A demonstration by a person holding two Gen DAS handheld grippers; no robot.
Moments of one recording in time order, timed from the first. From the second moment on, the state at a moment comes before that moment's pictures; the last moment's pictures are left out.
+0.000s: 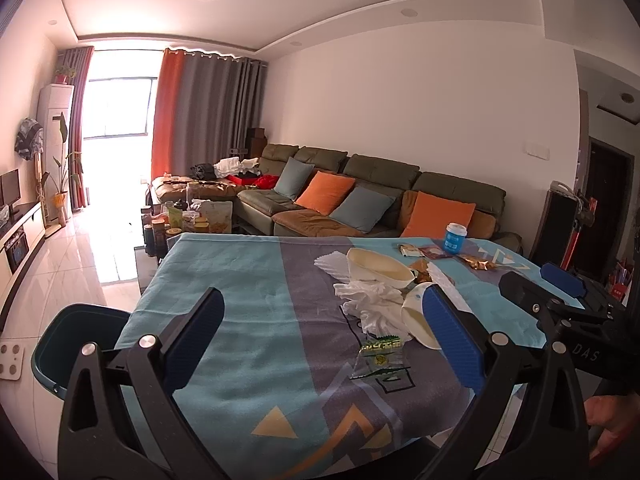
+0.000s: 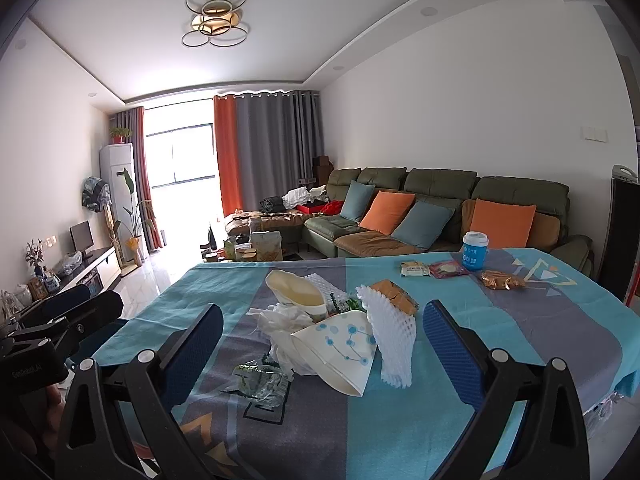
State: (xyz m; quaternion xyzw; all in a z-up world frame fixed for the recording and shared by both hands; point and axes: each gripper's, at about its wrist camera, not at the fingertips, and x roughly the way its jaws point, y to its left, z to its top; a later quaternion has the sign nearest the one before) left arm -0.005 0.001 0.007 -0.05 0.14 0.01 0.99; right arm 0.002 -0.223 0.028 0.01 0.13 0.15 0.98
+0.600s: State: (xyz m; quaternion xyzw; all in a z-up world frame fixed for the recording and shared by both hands) left arm -0.008 0.003 0.005 -0.06 0.13 0.01 0.99; right arm -0.003 -0.227 0.029 0.02 0.12 0.14 0.98
